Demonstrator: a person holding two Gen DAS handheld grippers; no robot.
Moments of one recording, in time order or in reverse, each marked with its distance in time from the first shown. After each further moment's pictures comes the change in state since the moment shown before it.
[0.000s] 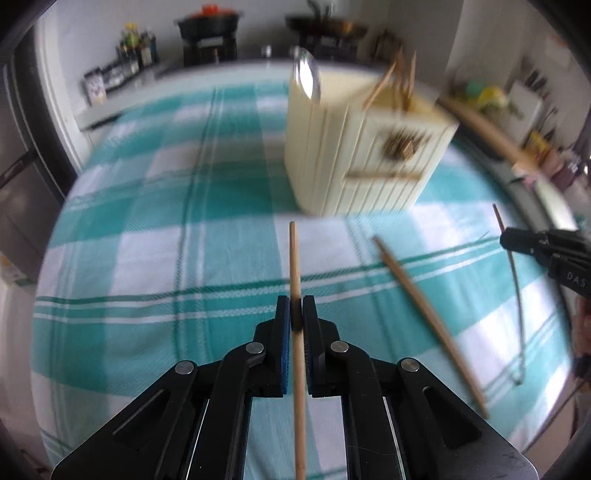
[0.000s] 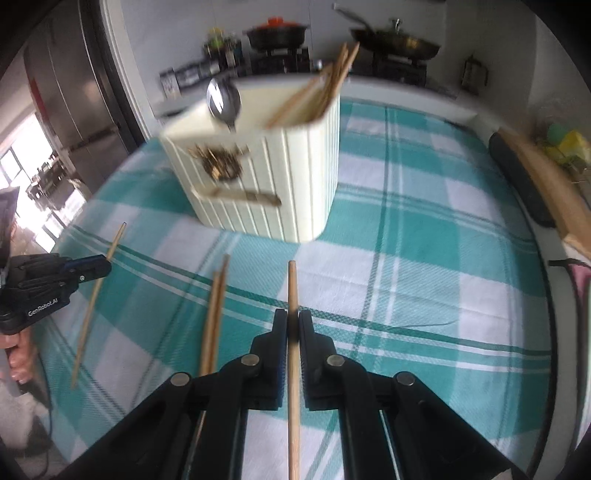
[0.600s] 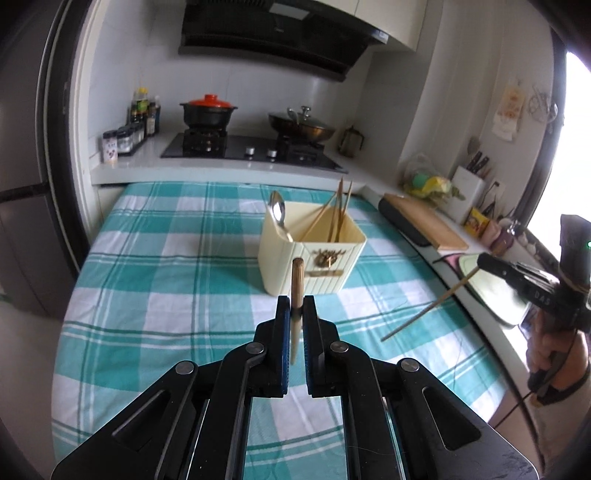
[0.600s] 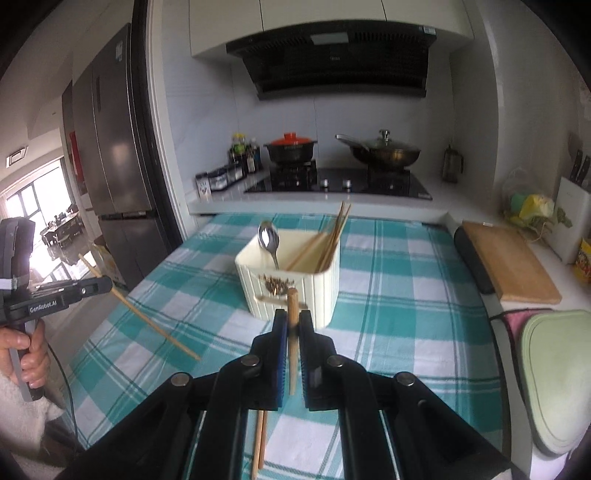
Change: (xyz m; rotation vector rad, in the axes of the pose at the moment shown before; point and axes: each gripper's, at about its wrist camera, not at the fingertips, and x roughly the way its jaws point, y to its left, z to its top) left arm -0.145 0.012 -0.001 -0.051 -0.300 -0.154; right arm -0.160 0.023 -0.005 -0.008 -0.390 0.010
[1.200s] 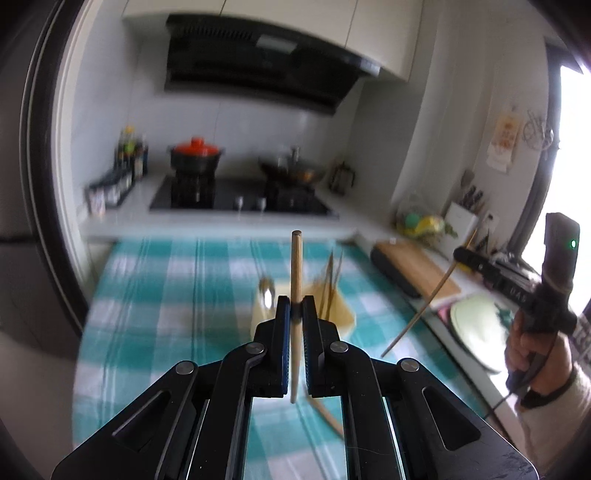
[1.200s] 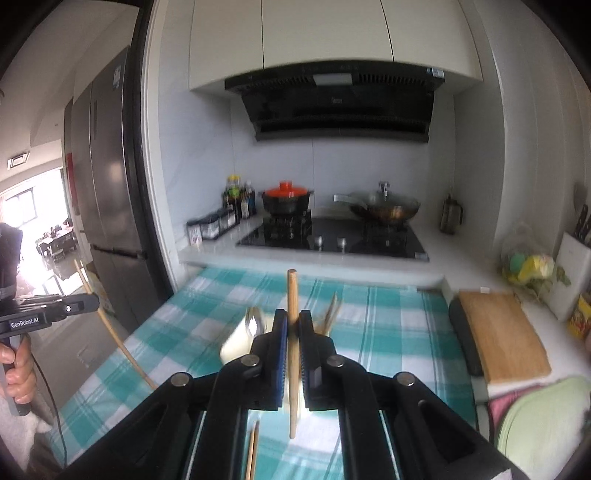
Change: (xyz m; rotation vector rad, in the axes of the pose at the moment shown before) left arm -0.001 -0.015 0.114 0.036 -0.122 -0.020; right arm 0.020 -0.005 0.112 -0.039 -0.137 -0.027
